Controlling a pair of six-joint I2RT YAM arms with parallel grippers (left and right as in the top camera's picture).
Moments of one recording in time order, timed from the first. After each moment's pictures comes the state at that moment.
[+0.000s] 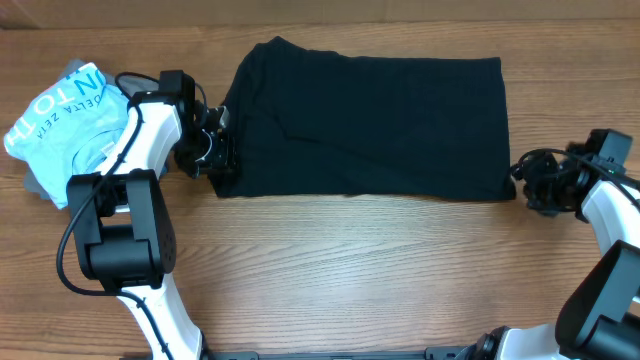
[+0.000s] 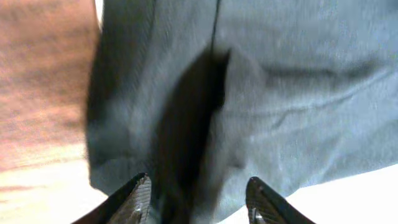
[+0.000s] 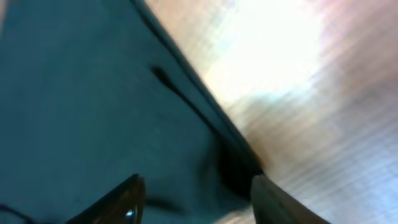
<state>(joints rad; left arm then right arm) 0.05 2.06 1.50 -1.00 0.30 0.06 -0.46 1.64 0.97 -0.49 -0.38 0.44</state>
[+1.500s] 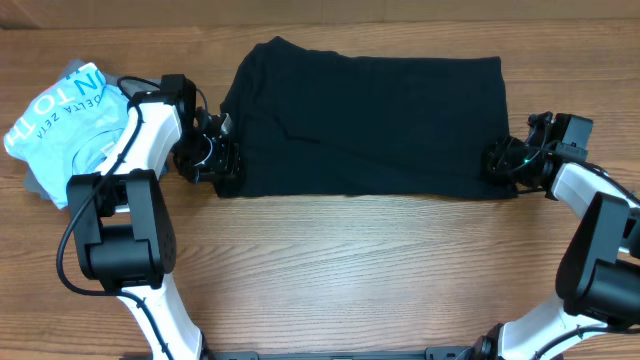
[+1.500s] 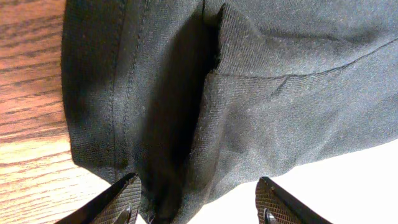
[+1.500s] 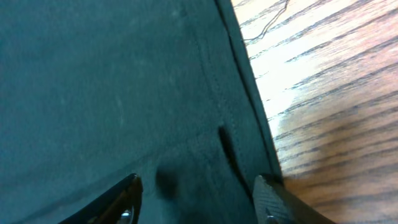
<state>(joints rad) 0.05 2.06 1.50 -1.05 0.32 0.08 -0.35 1.87 1.00 -0.19 -0.35 0.18</state>
